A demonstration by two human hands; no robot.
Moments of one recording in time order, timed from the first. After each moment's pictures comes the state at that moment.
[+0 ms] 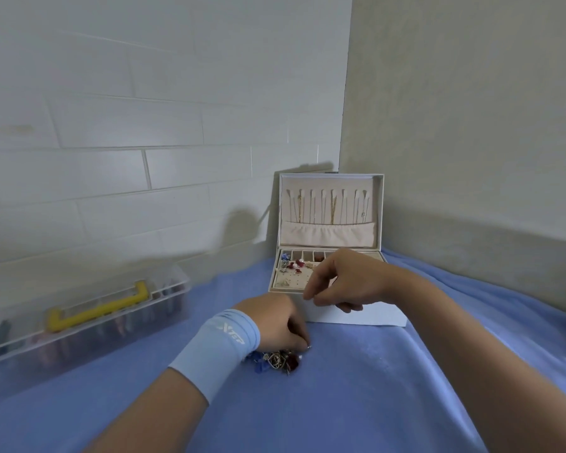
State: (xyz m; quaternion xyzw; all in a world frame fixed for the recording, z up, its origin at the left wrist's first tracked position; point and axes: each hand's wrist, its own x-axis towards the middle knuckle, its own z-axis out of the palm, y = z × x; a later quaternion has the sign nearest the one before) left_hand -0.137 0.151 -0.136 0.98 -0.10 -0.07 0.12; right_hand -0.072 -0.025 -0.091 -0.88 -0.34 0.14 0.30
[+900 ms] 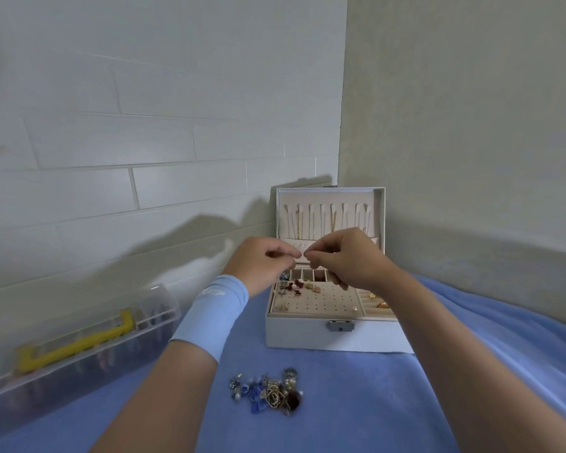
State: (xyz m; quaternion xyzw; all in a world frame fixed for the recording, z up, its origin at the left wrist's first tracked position) left_hand -0.083 0.171 -0.082 0.87 -0.05 0.18 0.45; right_hand -0.025 -0.009 -0.080 -0.84 -0.28 -0.04 0.47
